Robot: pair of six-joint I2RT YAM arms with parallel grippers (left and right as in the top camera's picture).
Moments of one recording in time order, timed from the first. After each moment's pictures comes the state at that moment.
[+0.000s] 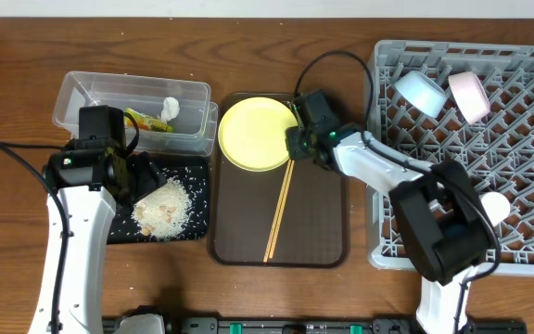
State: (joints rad) left arm 0.10 1.30 1.12 -1.16 -0.14 -0.52; right arm 0.53 2.04 1.26 -0.23 0.00 0.33
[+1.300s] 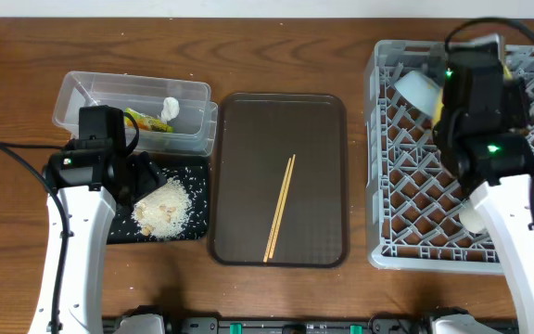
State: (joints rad) left arm 0.10 1.30 1.12 -1.16 -0.14 -0.53; right arm 0.15 1.35 1.26 -0.60 0.91 -0.37
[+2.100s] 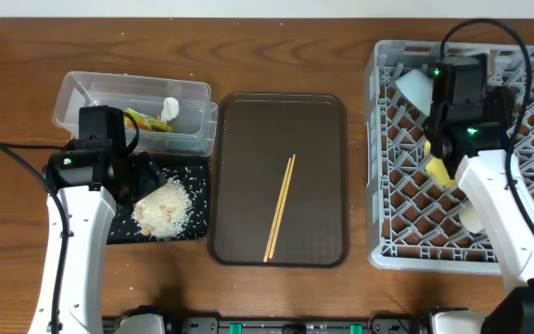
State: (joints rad) left arm 0.10 1.30 1.12 -1.16 -0.14 -0.53; right arm 0.10 1.50 1.17 -0.39 0.89 -0.24
